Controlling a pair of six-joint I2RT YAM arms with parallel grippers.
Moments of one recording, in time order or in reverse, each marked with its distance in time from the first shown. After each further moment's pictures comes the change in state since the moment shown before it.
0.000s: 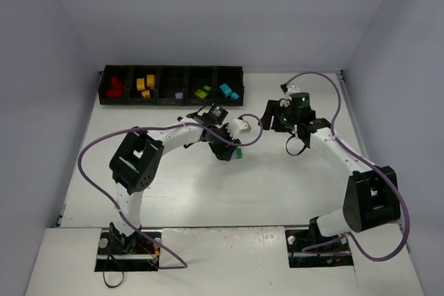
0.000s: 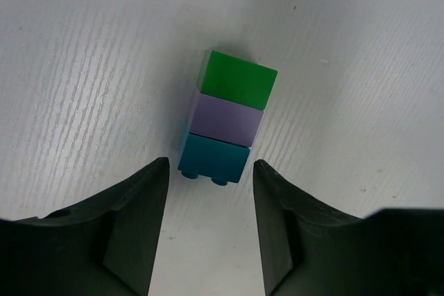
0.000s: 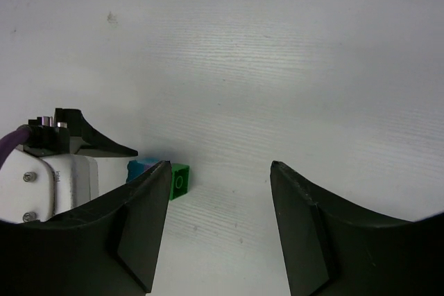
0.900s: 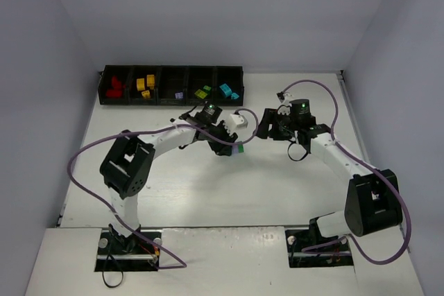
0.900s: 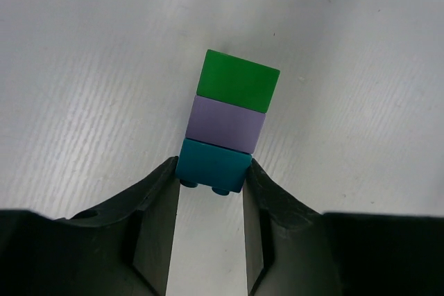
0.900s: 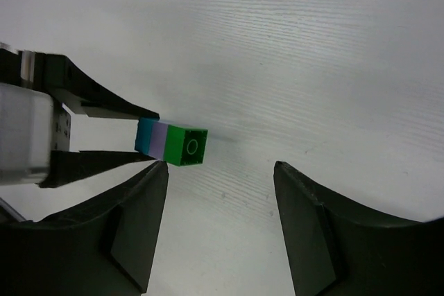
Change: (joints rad) left arm 0.016 -0.060 -0.088 0.125 0.057 -0.042; right arm 0.000 -0.032 -0.082 -0.004 -0.145 0.014
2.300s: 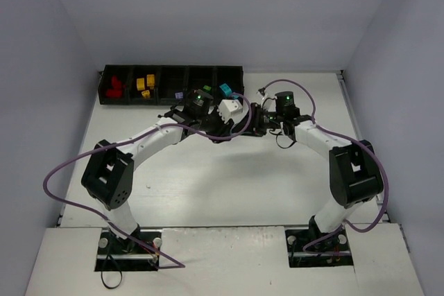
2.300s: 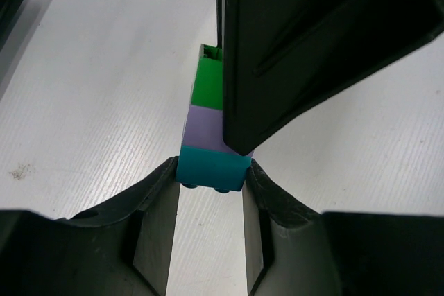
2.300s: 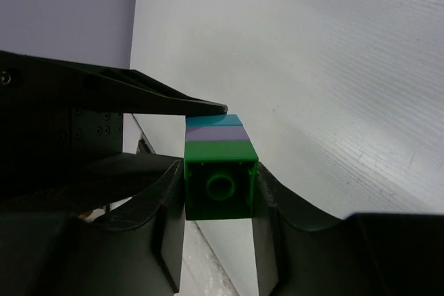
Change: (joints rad) left arm 0.034 -0.198 -0.010 0.065 -0.010 -0.034; right arm 0.060 0.259 0.123 0.183 -0.447 0.276
